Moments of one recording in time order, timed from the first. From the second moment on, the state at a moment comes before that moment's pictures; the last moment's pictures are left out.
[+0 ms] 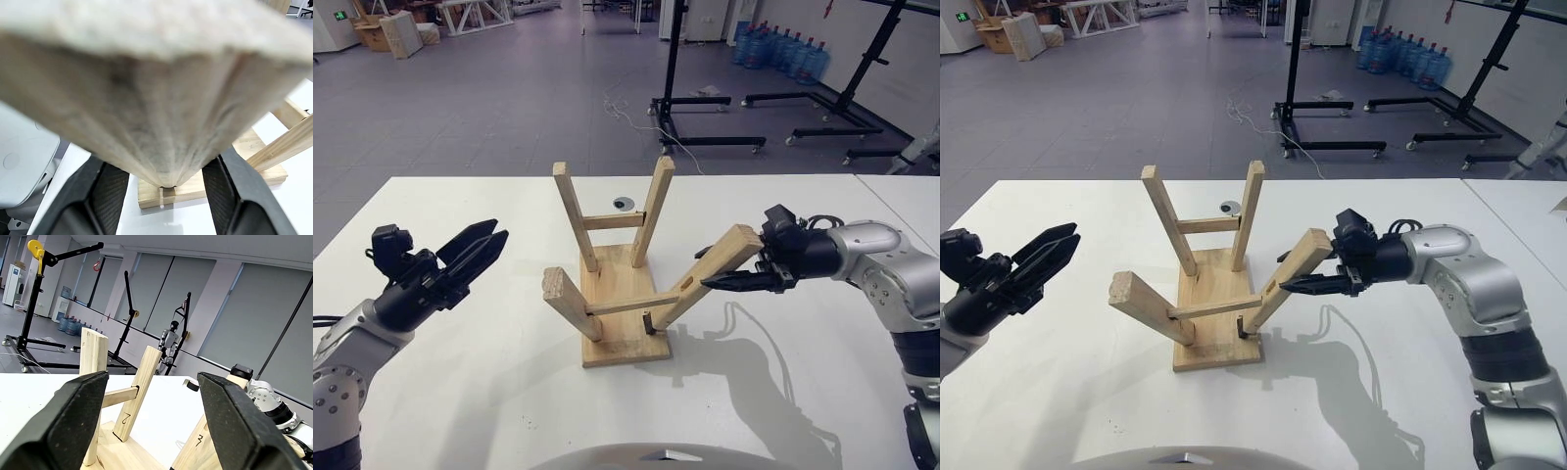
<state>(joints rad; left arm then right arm) 0.14 0.59 0.49 -0.41 -1.23 0.63 -0.75 -0.38 -0.85 0.00 -0.17 0.67 0.56 1.40</state>
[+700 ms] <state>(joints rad) 0.15 0.57 0.47 -0.44 -1.21 0.63 -0.73 -0.34 -0.85 0.04 -0.19 0.63 0.43 1.42</state>
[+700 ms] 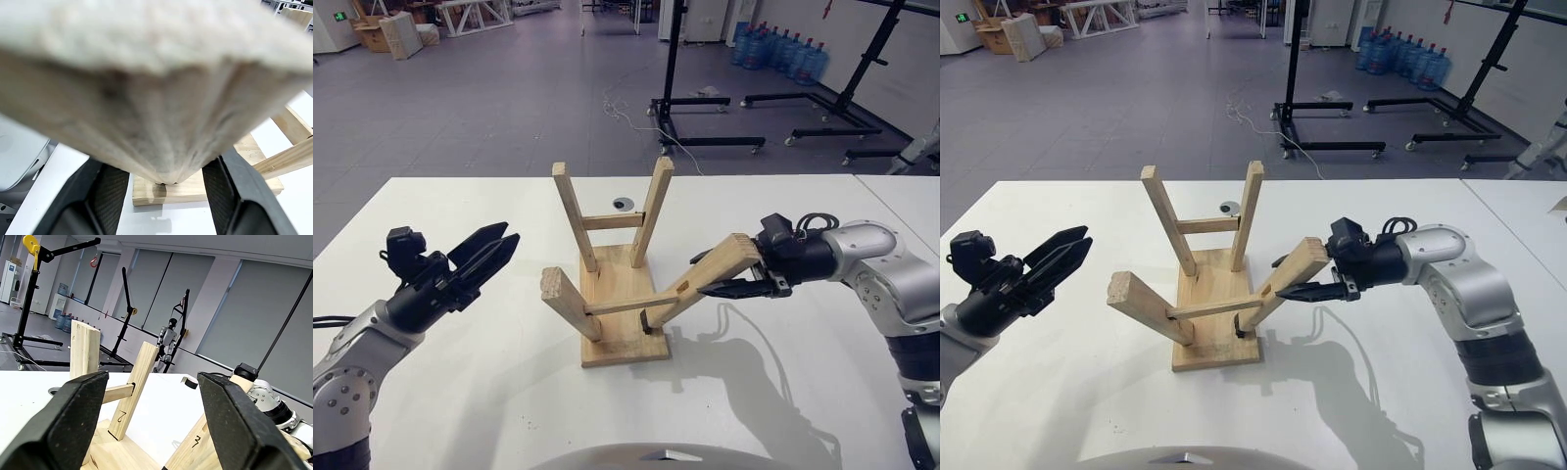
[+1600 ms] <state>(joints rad) 0.17 0.58 0.45 -0.45 -1.19 0.64 -0.74 -0.31 -0.92 0.00 -0.25 0.65 0.55 1.40</state>
